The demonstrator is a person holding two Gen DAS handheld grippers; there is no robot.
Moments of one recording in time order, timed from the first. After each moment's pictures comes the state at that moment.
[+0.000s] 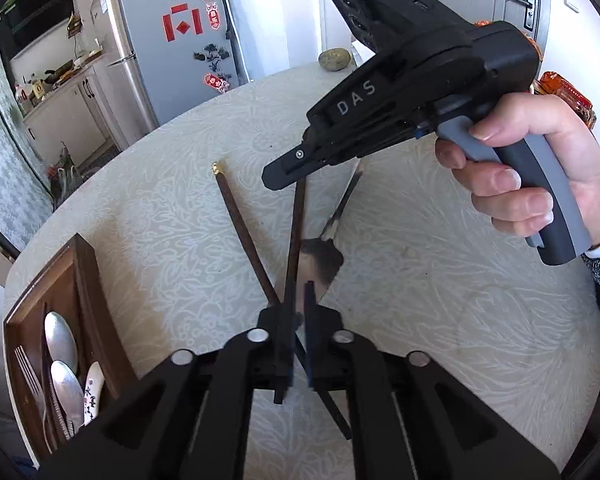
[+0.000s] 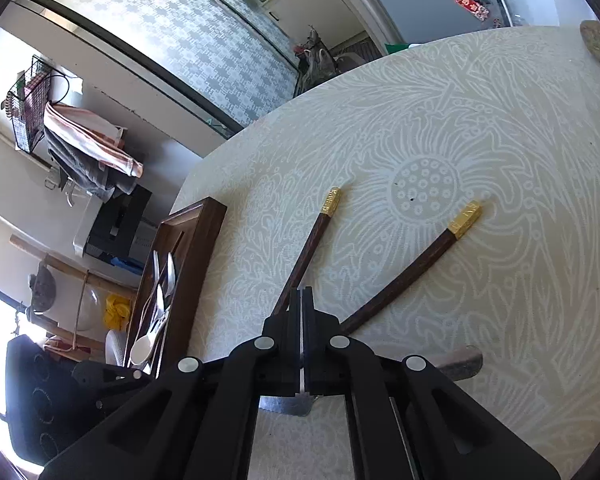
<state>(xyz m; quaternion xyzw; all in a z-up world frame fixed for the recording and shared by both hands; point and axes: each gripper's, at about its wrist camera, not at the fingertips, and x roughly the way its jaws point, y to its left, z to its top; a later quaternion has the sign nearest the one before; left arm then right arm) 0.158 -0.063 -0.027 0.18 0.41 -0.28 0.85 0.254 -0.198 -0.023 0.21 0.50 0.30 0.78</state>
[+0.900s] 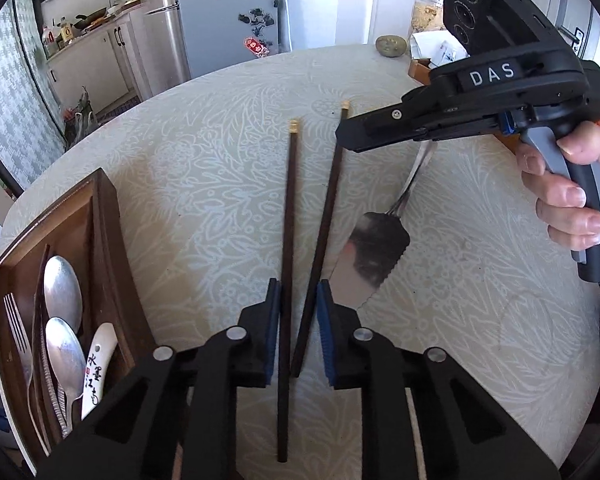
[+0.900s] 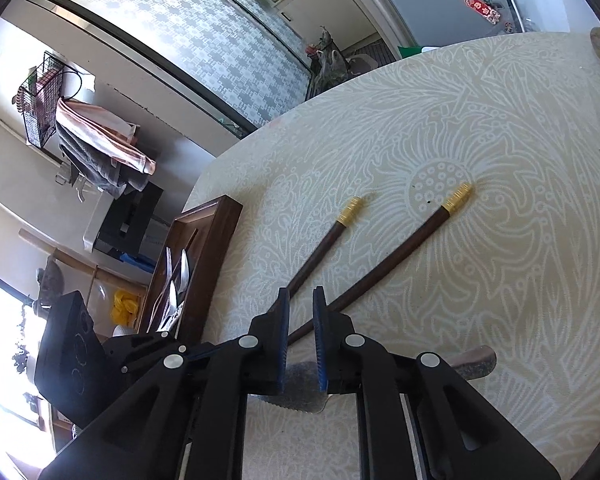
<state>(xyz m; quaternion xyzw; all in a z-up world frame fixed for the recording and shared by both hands) 0.185 -0.029 -0.039 0.12 0.47 -0.23 0.84 0.250 -0.199 -0.018 0.21 0.49 0.32 0.78</state>
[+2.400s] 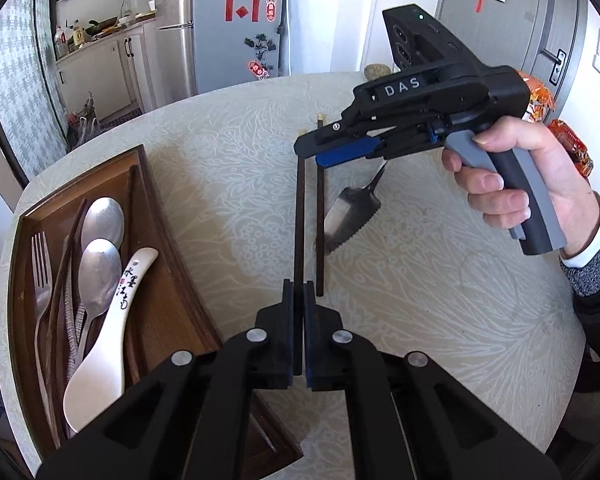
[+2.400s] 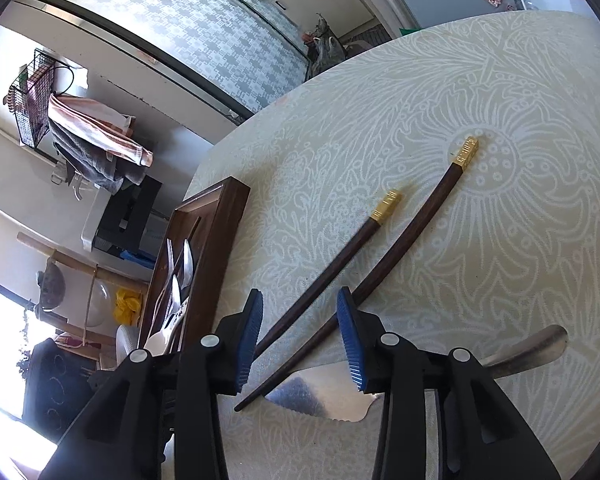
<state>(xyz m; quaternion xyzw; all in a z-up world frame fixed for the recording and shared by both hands) 0.108 0.026 -0.017 0.08 0.42 -0.25 0.87 0.249 -0.170 -0.025 0.22 0.51 0.32 0.77</state>
